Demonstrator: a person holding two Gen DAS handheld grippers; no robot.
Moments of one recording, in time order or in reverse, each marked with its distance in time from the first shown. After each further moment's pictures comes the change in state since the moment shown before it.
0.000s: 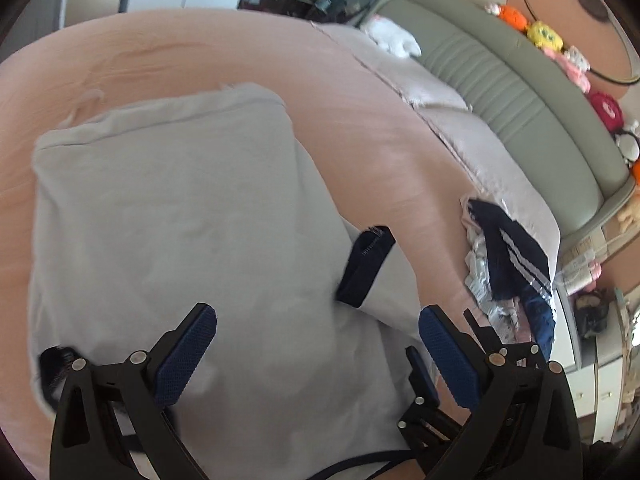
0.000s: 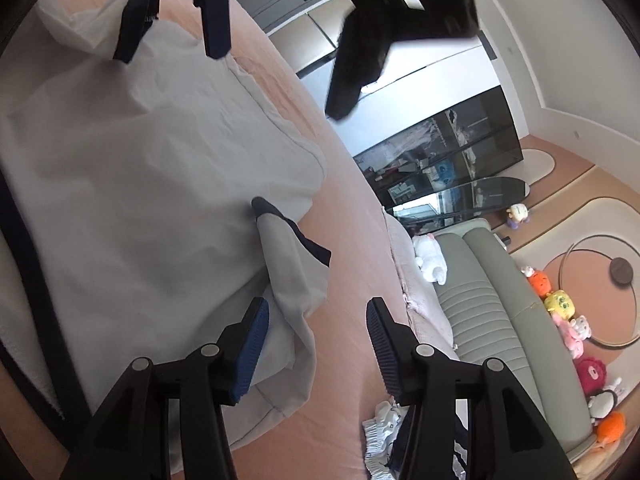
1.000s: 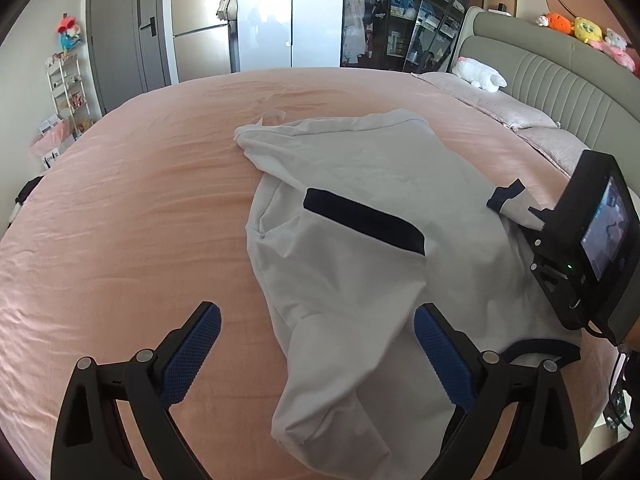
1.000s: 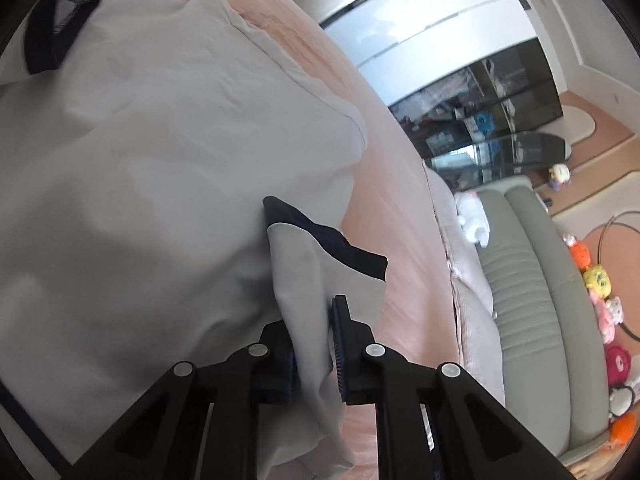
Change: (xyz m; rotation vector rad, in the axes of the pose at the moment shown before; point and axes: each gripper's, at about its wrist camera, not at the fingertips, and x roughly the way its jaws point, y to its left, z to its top) left arm -0.098 0.082 -0.145 0.007 -0.290 0.488; right arm 0.042 0.008 0.042 0.004 0.144 0.145
